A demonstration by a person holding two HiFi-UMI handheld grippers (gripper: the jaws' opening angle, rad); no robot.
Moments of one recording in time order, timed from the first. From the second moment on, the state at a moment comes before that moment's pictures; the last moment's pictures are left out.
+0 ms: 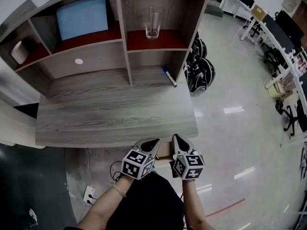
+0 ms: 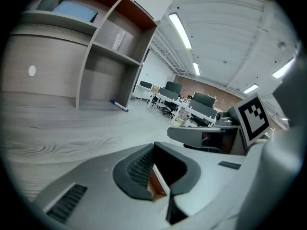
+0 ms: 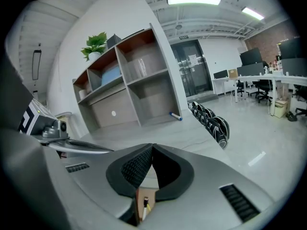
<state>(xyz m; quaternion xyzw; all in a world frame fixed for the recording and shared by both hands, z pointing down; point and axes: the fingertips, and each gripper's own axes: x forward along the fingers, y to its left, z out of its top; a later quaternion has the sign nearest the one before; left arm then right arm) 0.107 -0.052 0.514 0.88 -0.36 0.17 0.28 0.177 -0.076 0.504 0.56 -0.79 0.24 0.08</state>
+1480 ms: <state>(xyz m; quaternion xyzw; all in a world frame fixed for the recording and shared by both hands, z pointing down) 0.100 -0.256 0.553 0.88 -0.36 0.17 0.25 0.162 -0.349 0.542 0.56 -0.79 0.09 0.25</state>
